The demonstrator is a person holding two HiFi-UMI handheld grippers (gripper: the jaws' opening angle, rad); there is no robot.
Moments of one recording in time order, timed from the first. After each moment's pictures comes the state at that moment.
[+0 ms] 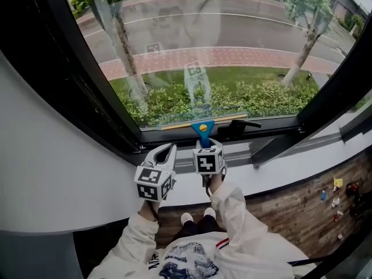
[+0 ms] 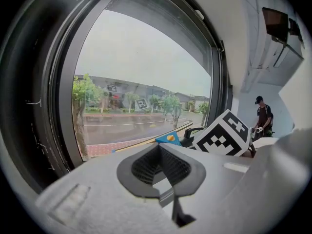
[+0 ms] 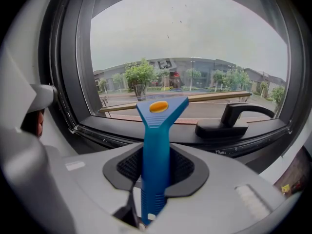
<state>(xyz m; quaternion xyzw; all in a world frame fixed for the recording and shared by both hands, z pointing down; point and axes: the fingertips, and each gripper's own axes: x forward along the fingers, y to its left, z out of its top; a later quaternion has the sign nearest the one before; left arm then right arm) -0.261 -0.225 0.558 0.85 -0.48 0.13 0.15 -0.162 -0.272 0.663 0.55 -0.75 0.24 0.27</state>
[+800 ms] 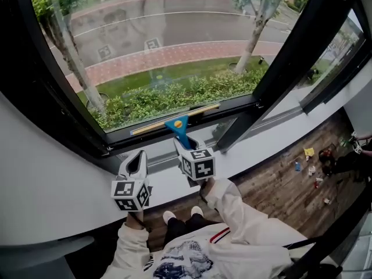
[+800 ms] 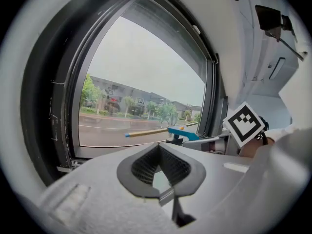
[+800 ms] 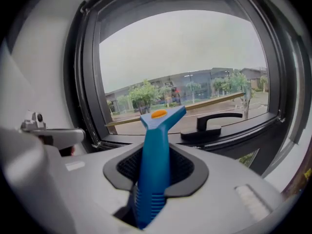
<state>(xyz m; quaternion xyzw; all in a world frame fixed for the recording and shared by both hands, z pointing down) -0.257 -0.185 0.561 0.87 -0.47 0.07 0.16 -0.118 -0.220 0.604 0.56 -0.79 0.22 0.14</state>
